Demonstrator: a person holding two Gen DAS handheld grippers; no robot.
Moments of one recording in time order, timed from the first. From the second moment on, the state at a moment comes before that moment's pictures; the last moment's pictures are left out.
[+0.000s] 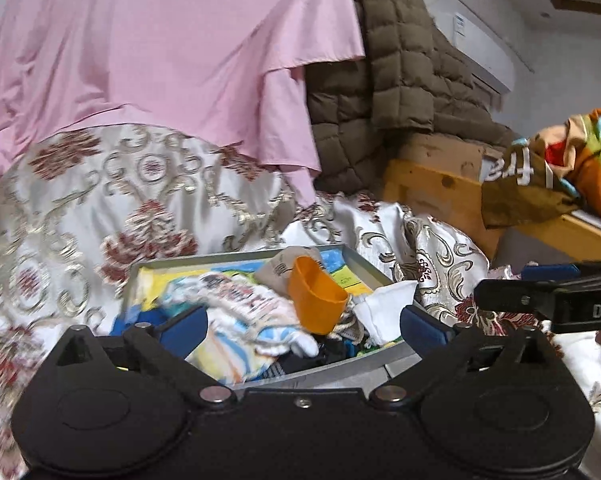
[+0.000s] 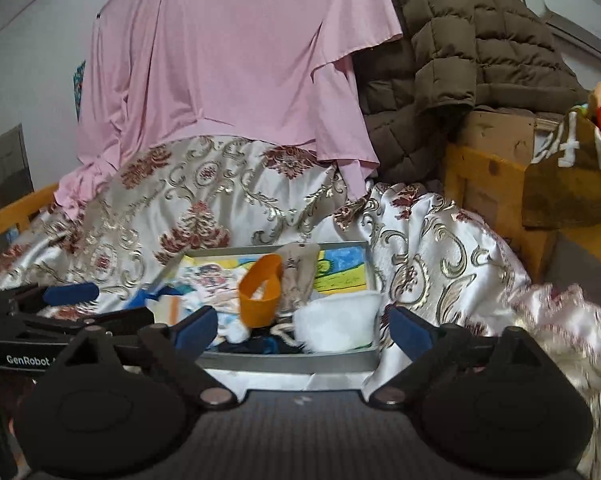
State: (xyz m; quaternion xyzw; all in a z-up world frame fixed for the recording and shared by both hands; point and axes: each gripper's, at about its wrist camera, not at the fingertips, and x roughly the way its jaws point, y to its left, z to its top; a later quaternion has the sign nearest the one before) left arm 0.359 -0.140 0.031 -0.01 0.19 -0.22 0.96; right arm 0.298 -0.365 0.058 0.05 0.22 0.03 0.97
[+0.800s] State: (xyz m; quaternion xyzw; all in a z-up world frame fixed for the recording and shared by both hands) left arm 0.202 -0.065 0.066 -0.06 0.17 -0.17 0.97; right arm 0.151 -0.314 0.089 0.04 0.18 0.05 0.98
